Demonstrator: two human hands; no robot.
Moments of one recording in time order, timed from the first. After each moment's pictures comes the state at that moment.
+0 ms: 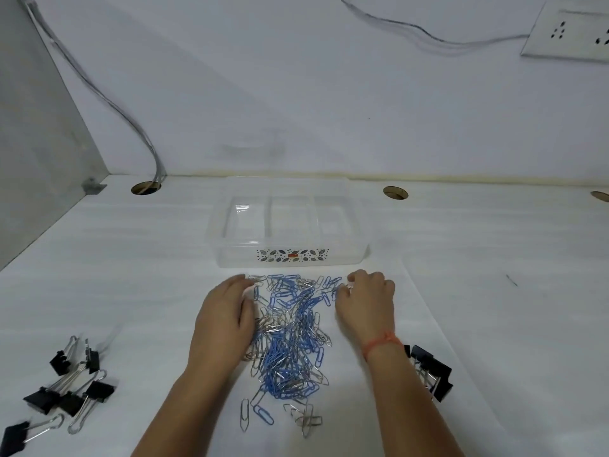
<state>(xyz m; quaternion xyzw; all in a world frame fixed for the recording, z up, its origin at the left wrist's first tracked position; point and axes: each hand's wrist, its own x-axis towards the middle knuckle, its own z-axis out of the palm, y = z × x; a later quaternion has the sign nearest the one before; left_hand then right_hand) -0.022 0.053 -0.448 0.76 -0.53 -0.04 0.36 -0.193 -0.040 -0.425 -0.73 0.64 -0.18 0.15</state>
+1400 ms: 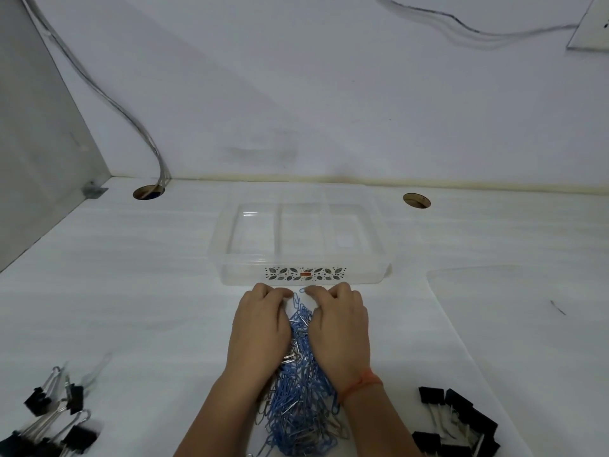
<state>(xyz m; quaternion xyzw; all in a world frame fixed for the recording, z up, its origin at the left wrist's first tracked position) -0.031 -0.005 -0.462 0.77 -0.54 -0.06 0.35 -0.137 -0.049 -0.469 -0.78 0.53 -0.29 0.14</state>
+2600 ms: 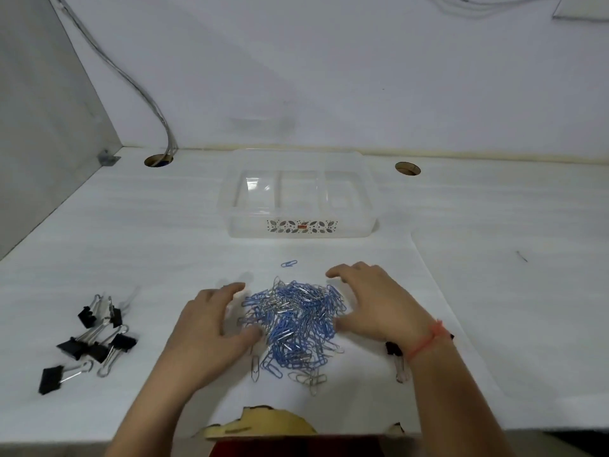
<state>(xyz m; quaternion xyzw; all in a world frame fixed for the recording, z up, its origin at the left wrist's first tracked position) -0.028 0.121 -0.413 0.80 -0.49 -0.23 0.26 -0.221 -0.009 -0.399 -0.88 0.43 0.00 0.22</state>
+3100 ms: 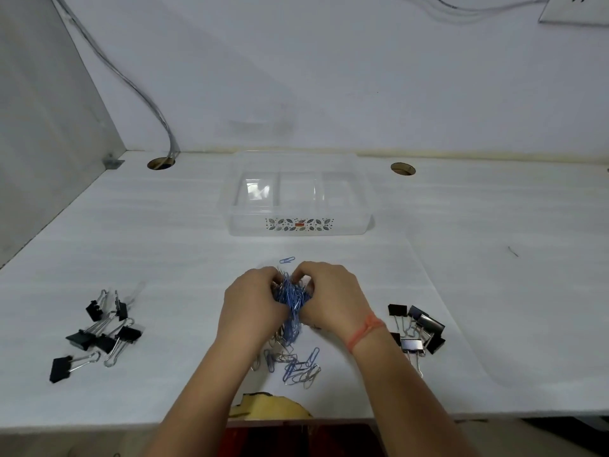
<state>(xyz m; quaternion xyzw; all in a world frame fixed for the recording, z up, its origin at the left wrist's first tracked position) -0.071 0.078 -0.407 0.82 -0.49 -0.17 0.25 -0.178 0.019 -0.400 -0.85 0.45 -0.10 0.24</state>
